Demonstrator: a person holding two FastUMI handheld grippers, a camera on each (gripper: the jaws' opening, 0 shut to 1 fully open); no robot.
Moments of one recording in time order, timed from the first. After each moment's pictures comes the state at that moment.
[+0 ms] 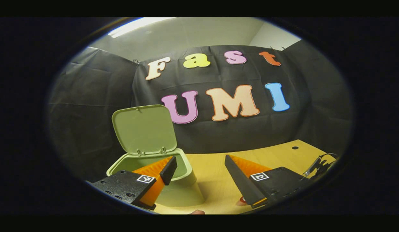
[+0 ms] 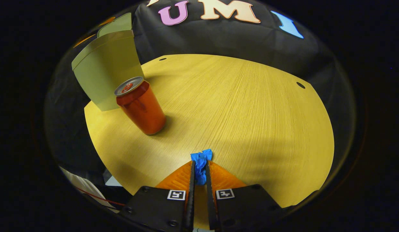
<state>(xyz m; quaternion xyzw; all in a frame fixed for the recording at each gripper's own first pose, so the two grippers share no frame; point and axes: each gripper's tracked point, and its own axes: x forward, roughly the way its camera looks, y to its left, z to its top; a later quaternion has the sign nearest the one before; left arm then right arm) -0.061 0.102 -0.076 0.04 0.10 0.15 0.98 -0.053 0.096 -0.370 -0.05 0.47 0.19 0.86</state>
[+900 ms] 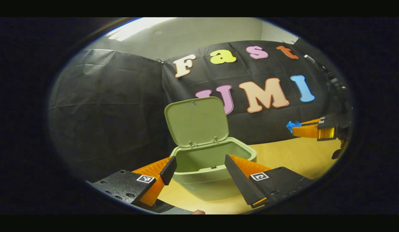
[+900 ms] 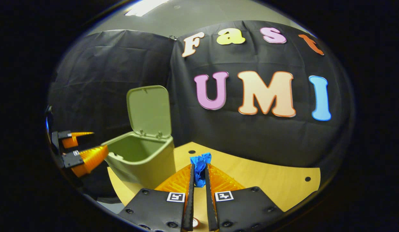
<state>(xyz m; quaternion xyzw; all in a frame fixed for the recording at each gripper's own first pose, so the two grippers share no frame) -0.169 0.217 -0.068 0.08 0.14 0.28 0.95 0.074 0.276 -0.069 -0.01 0.12 0.33 0.93</state>
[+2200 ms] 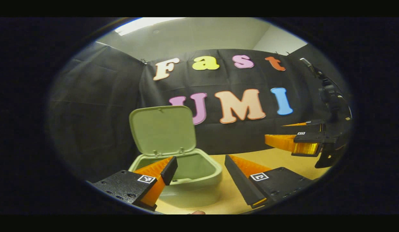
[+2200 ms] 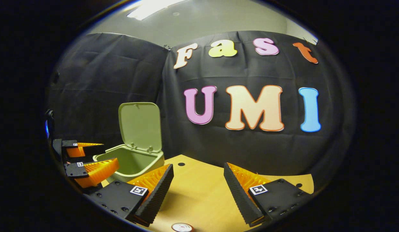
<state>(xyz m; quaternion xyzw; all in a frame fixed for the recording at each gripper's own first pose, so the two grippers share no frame) -0.071 0.126 -0.073 0.02 0.09 0.11 0.99 0.091 0.204 -0.050 0.00 0.09 0.23 0.97</state>
